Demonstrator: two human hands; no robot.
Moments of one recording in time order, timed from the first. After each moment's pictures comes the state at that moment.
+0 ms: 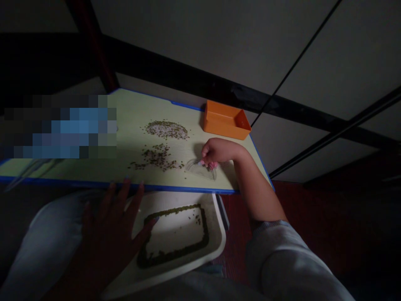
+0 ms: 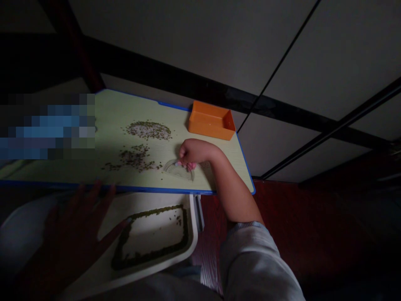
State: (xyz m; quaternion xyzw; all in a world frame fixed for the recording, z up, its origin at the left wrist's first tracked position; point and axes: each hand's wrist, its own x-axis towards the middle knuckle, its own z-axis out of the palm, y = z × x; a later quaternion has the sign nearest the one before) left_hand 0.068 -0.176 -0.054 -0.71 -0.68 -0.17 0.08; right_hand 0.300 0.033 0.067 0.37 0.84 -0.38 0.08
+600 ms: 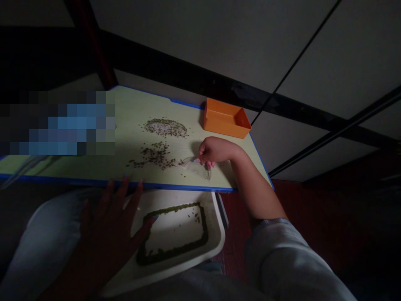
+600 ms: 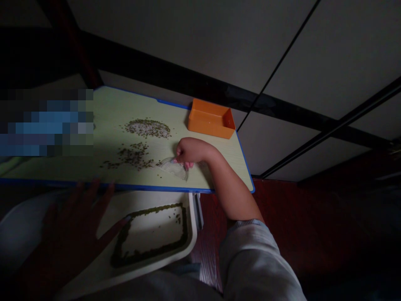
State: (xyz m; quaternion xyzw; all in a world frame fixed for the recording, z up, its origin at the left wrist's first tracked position) left_hand 0.069 -0.175 -0.051 -0.71 -0.68 -0.17 0.08; right_hand 0.294 0.032 0.060 0.37 0.86 -0.34 0.08
